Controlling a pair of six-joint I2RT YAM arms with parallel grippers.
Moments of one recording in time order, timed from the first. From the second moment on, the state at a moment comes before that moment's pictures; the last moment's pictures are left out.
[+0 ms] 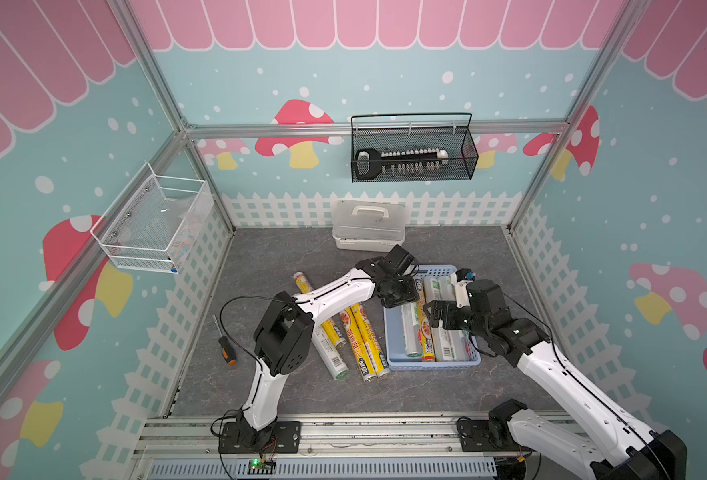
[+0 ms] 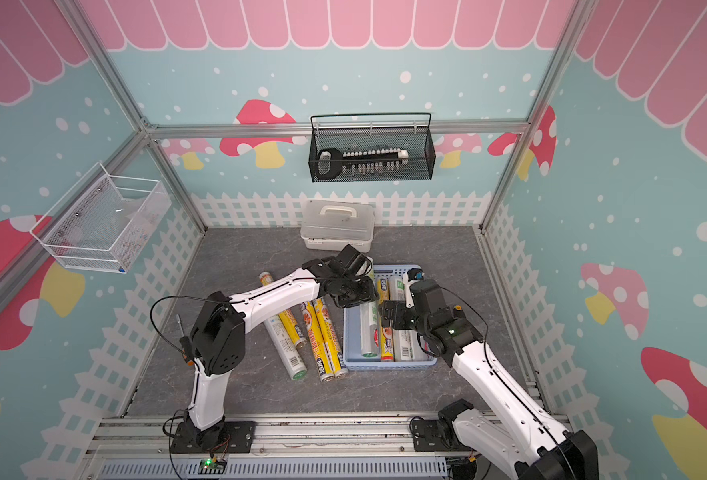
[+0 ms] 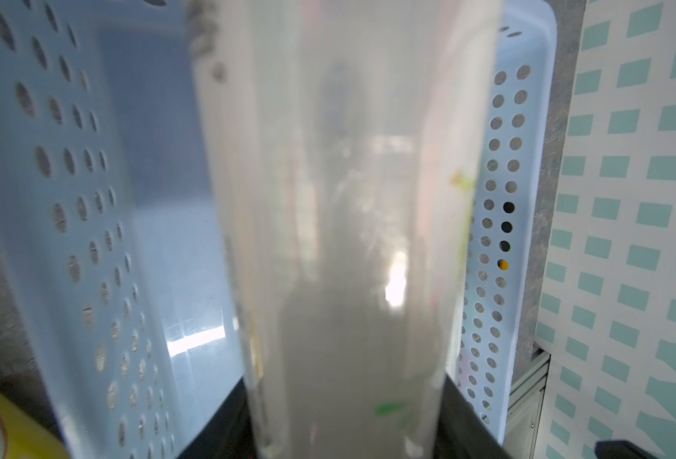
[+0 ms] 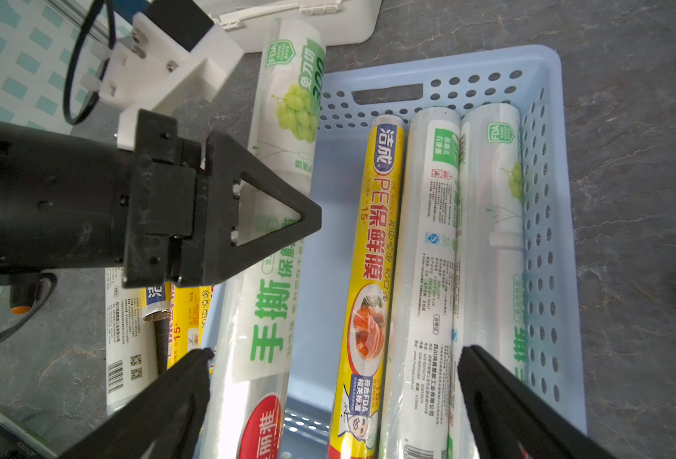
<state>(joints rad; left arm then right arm) -0.78 2.07 1.75 -0.67 0.22 -0.86 0.43 0.97 0.79 -0.55 -0.05 0.40</state>
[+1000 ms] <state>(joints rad) -0.79 2.26 1.84 -0.75 0.23 -0.86 0.38 1.02 0.75 -0.55 -0.15 0.39</state>
